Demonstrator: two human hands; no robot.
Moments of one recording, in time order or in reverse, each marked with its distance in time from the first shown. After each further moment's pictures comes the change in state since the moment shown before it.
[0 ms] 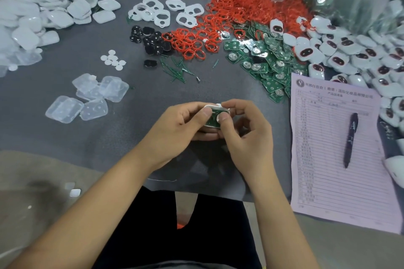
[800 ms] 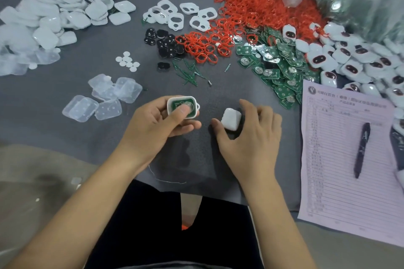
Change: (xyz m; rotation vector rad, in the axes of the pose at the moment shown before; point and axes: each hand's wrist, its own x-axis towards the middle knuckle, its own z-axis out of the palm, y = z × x) left_hand -0.024 0.012 -0.036 -0.071 0.322 0.044; right_hand 0.002 0.001 0.020 -0.660 0.086 -0.047
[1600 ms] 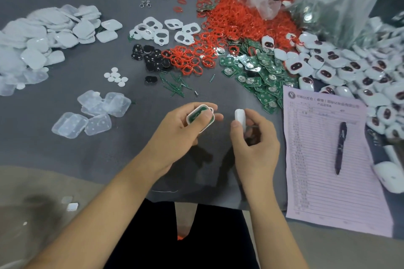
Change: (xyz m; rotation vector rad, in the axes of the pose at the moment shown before) left_hand 0.014 0.005 0.049 0.229 -0.165 0.003; right_hand -0.002 0.007 -0.020 0.648 0.172 0.305
